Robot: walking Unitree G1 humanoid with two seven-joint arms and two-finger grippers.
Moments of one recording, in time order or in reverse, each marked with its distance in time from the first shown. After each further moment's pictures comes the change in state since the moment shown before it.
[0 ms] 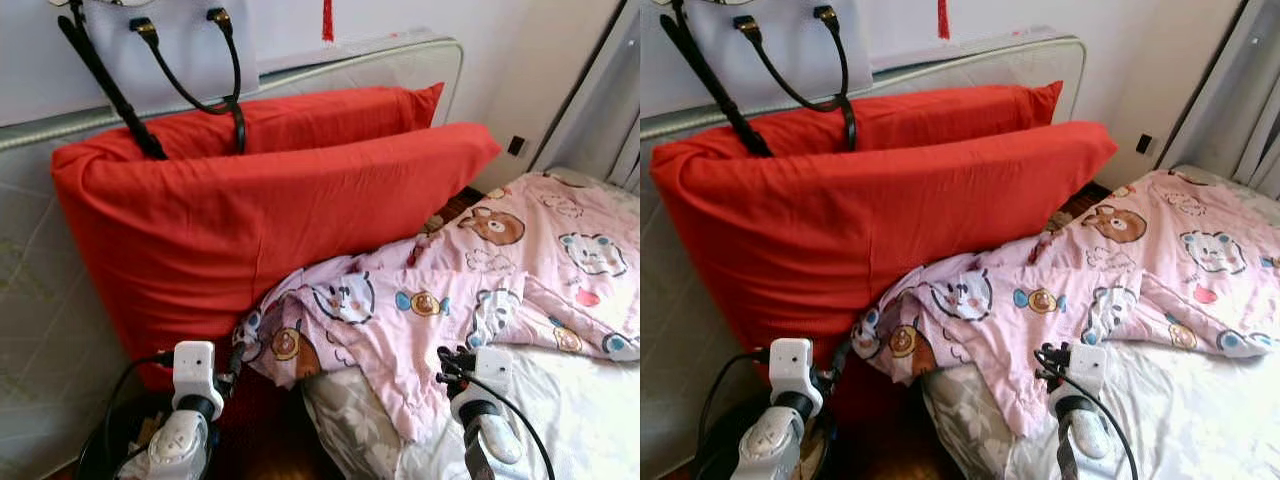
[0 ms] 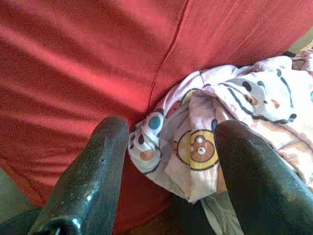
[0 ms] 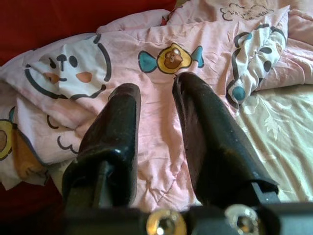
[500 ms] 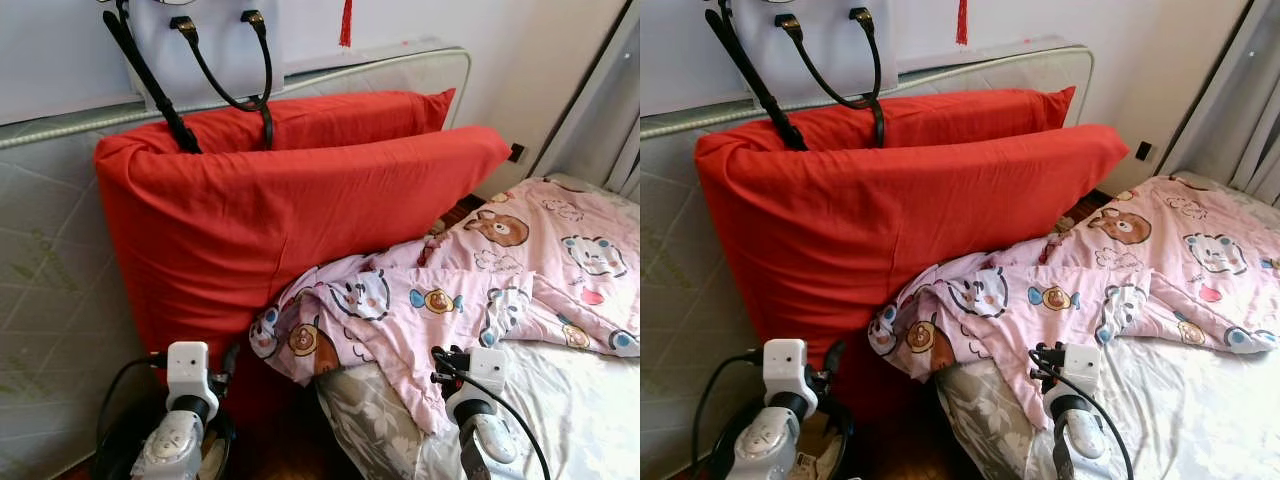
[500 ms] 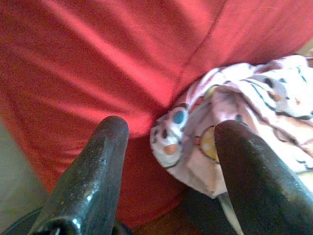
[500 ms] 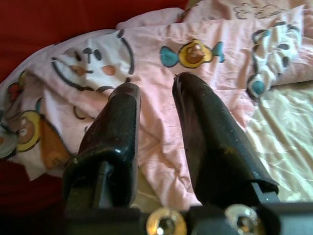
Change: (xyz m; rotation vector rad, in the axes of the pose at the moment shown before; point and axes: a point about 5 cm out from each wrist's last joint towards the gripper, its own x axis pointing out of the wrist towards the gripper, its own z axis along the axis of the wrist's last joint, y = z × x) left arm 0.000 0.000 -0.001 -0.004 0.012 0.017; right arm 0.001 0.003 0.000 0.001 0.008 0.017
